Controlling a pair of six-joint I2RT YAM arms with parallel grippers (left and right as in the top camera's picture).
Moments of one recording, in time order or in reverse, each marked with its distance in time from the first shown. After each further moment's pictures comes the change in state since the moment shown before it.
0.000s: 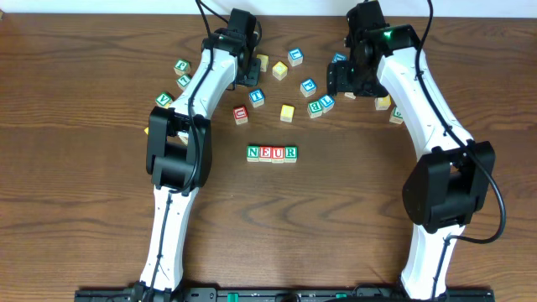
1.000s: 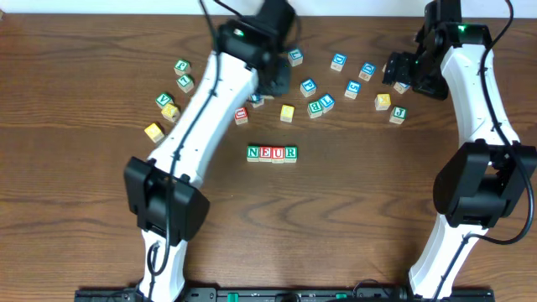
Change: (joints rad) left arm -0.227 -0.410 -0.023 -0.447 -0.016 -0.336; right arm -0.288 0.000 0.000 -0.008 -0.030 -0.003
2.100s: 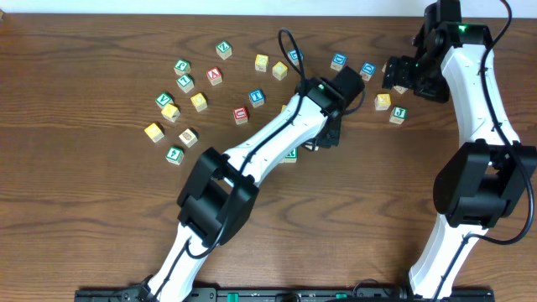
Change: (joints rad) left arm -0.252 0.171 -0.171 0.155 0.003 -0.212; right arm -0.002 0.000 0.000 -0.043 -0.007 -0.037
